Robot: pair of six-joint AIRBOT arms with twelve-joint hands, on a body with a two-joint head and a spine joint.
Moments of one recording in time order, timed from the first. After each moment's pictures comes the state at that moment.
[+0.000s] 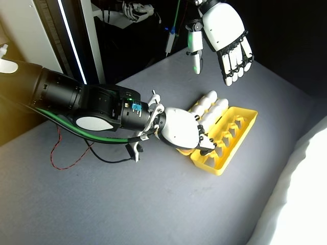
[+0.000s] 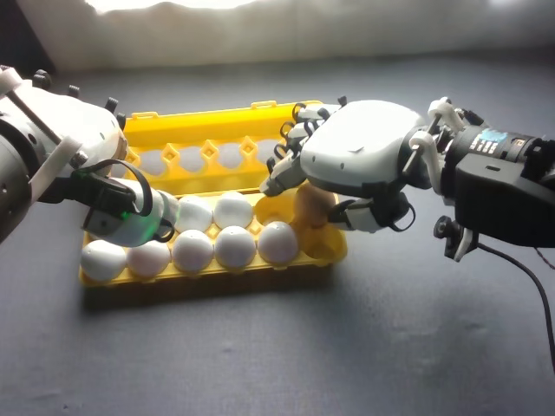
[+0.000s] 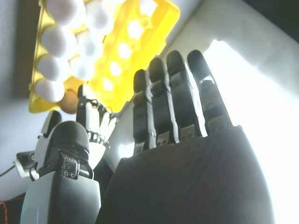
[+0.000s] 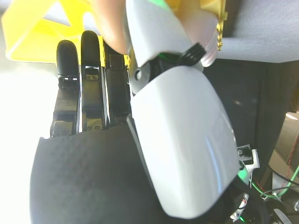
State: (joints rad) left arm -0.14 -0.84 0.51 -1.95 -1.16 2.98; right arm -0.23 -1.33 1.25 0.10 0.28 -1.21
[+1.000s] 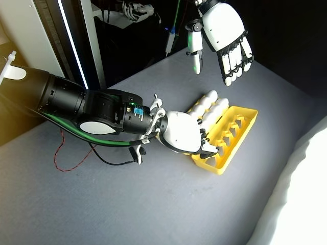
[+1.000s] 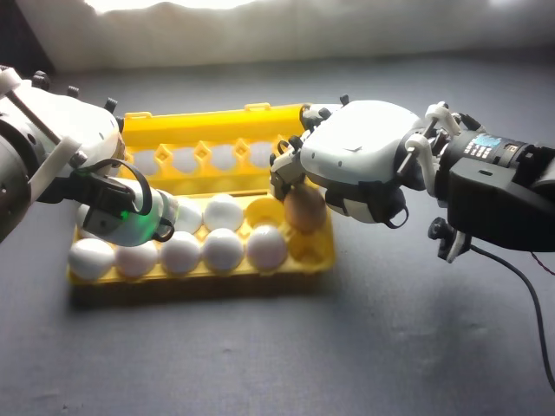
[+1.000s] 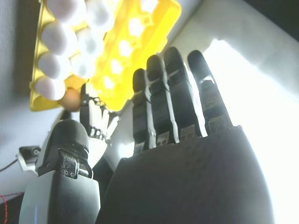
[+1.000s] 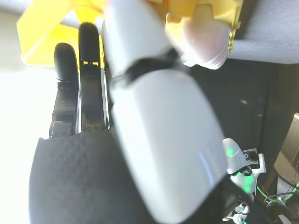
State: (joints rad) left arm -0.14 -0.84 0.51 -1.95 -1.16 2.98; right arm -0.25 -1.36 1.28 0.12 0.33 -1.21
